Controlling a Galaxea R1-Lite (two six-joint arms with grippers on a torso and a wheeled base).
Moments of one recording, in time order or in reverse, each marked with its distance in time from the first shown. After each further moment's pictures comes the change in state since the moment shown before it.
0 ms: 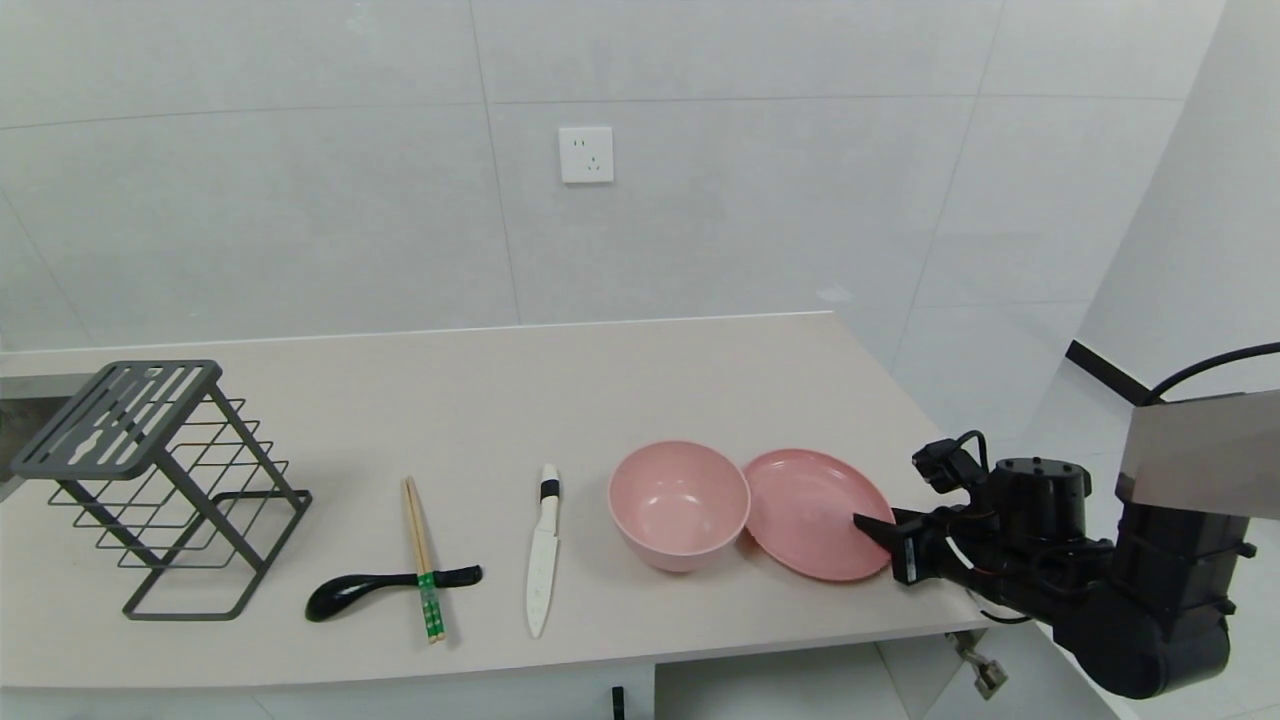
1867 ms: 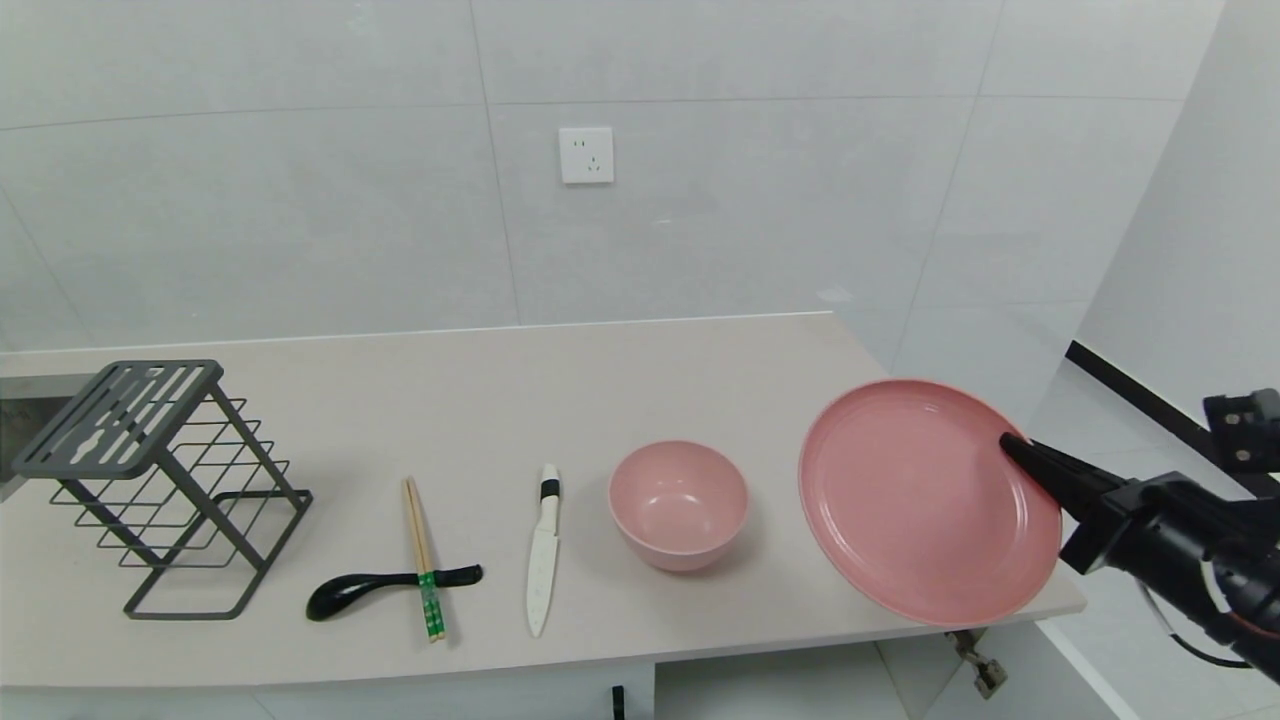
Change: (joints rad) left arm 0.000 0.000 0.000 -0.003 -0.012 -0.003; right arm 0.017 -0.695 0.409 -0.238 -0.069 0.217
